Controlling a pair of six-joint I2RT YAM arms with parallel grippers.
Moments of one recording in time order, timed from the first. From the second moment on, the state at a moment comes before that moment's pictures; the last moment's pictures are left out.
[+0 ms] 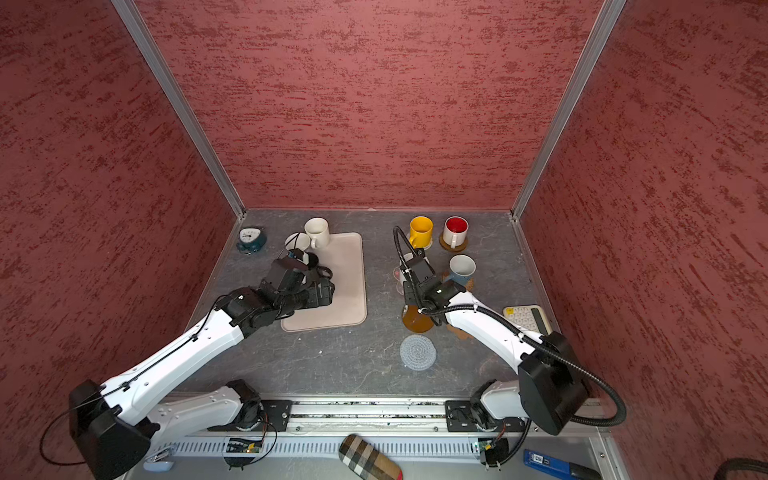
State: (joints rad) left arm -0.63 1.10 0.94 -0.67 -0.17 -0.63; right arm 0.63 1.37 0.92 -0.47 0.31 0.43
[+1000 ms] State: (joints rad) left arm -0.62 1.18 0.91 -0.59 -0.18 -0.63; right arm 0.51 1.59 0.90 -0.15 0.25 0.43
